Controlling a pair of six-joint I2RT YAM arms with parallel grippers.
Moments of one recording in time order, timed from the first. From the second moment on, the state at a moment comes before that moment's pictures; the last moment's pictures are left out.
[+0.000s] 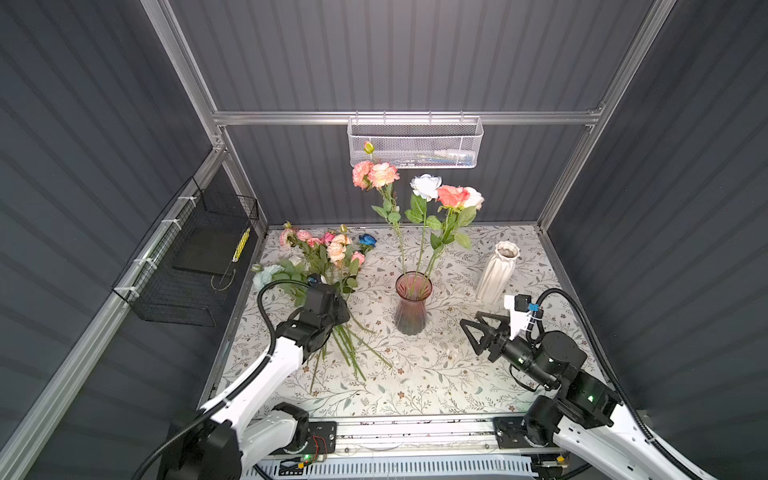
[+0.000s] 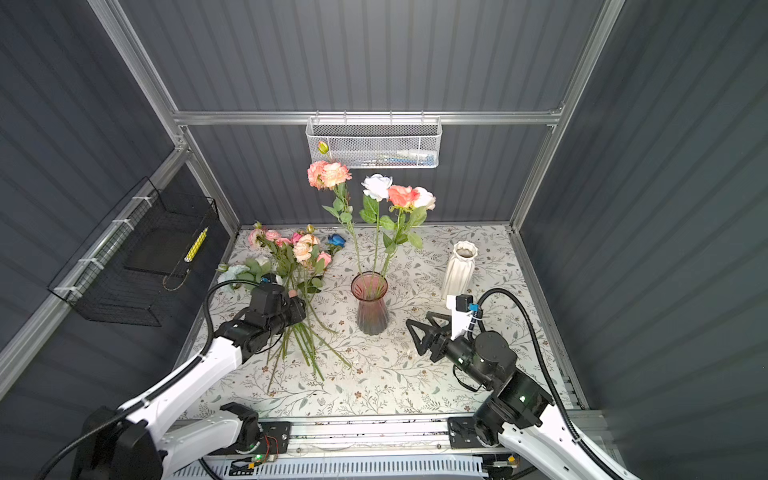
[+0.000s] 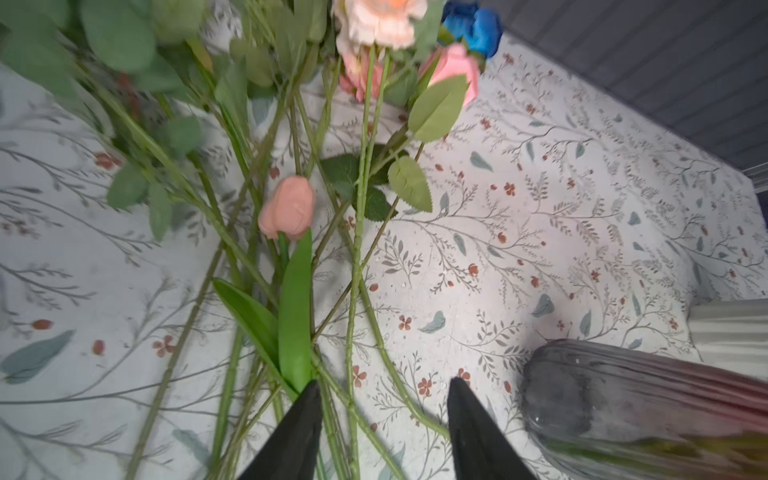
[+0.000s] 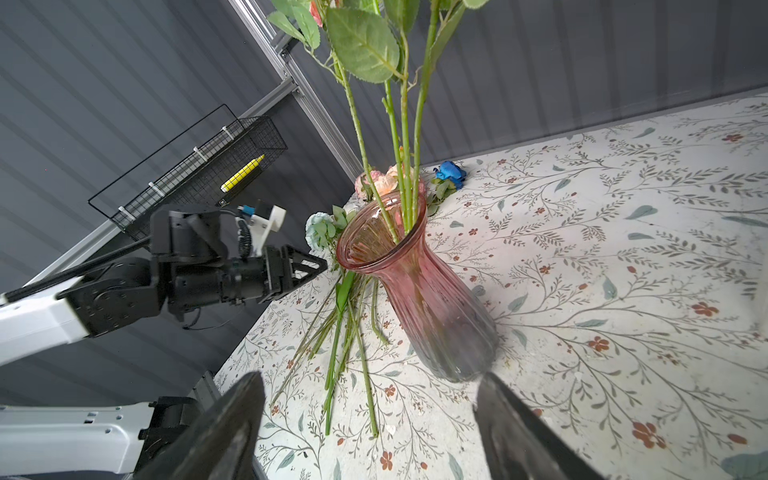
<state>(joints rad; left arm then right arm) -0.39 1.15 0.67 -0.31 -0.12 -0.61 0.75 0.39 0.47 -0.19 -0.02 0.57</state>
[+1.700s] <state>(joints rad) -0.32 1.26 0.62 -0.04 -0.05 -0.55 0.74 0.35 0.50 -0.25 -0.01 0.56</state>
